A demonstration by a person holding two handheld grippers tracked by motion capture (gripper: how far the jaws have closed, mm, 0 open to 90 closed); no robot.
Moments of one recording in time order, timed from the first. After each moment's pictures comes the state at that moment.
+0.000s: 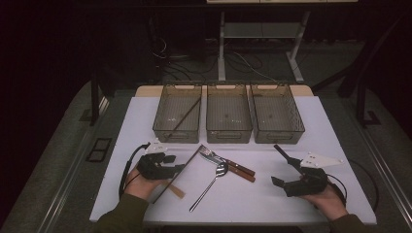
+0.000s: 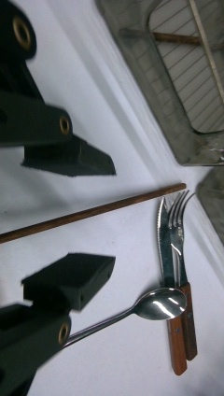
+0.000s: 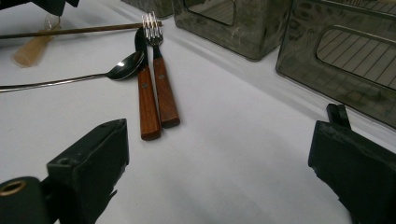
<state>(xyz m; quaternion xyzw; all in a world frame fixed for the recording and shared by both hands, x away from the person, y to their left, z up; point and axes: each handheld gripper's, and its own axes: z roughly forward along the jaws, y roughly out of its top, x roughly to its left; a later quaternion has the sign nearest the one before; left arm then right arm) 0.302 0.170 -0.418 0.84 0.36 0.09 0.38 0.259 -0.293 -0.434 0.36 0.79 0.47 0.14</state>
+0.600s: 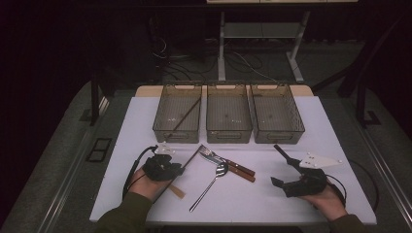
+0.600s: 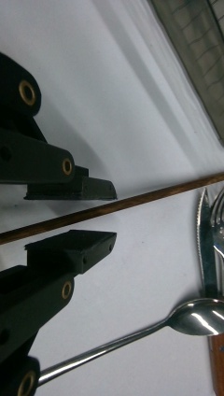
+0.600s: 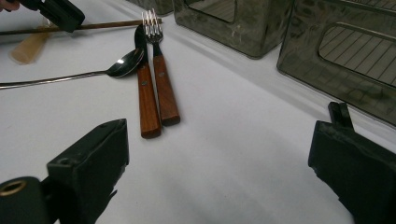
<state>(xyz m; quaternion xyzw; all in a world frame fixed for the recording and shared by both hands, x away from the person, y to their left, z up) 0.307 0.159 -0.431 0.87 0.36 0.06 0.33 0.259 -0.292 -0.434 0.36 0.80 0.46 0.14</state>
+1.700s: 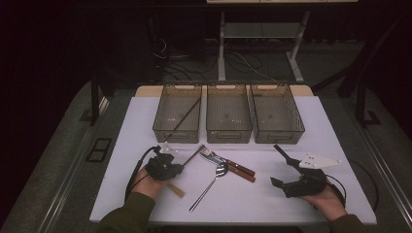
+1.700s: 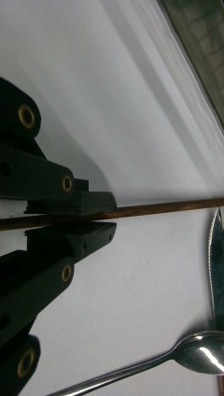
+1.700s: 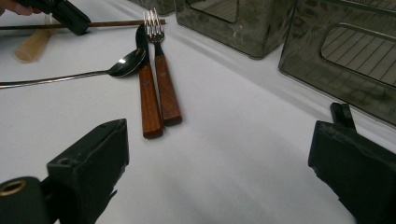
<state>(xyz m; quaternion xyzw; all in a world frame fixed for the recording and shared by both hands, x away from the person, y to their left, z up) 0.310 0.153 -0.435 0.86 0.40 0.08 0.30 0.258 -0.291 -0.434 0.36 0.80 0.46 0.14</state>
